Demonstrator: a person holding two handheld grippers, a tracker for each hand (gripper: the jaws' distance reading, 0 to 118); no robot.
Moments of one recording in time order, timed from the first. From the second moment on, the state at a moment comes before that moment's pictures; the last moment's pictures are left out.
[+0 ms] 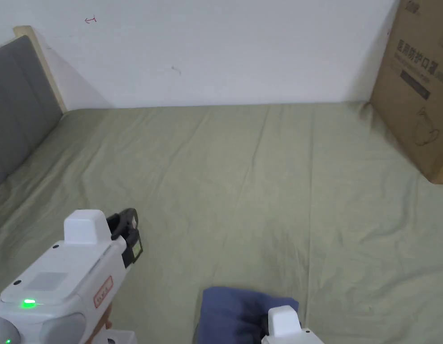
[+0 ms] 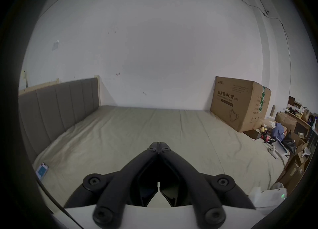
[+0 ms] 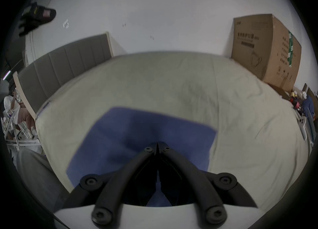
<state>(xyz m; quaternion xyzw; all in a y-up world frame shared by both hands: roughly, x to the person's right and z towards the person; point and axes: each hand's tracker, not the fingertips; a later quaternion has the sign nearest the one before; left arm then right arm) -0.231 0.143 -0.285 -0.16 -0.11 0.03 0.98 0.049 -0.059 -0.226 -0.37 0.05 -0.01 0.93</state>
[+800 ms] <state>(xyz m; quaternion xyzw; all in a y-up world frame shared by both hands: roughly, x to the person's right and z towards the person) -0.201 -0.047 -0.340 -0.55 -0.26 0.24 0.76 0.066 -0.066 -0.228 -0.38 0.04 -0.10 0.92</state>
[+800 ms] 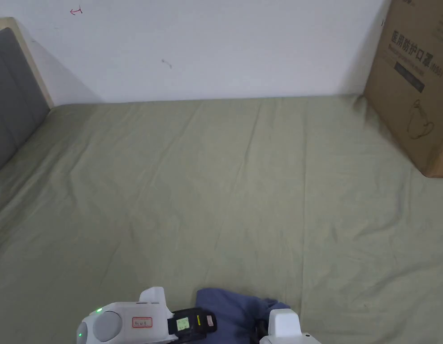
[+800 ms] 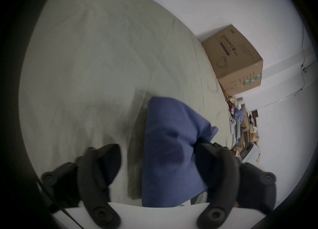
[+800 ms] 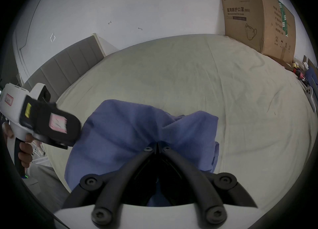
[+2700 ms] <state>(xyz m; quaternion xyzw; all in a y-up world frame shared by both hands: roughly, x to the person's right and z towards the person) -0.454 0.109 -0.413 -0.45 0.05 0.02 0.89 0.120 0.147 -0.264 -0.15 -0.01 0.01 0.99</state>
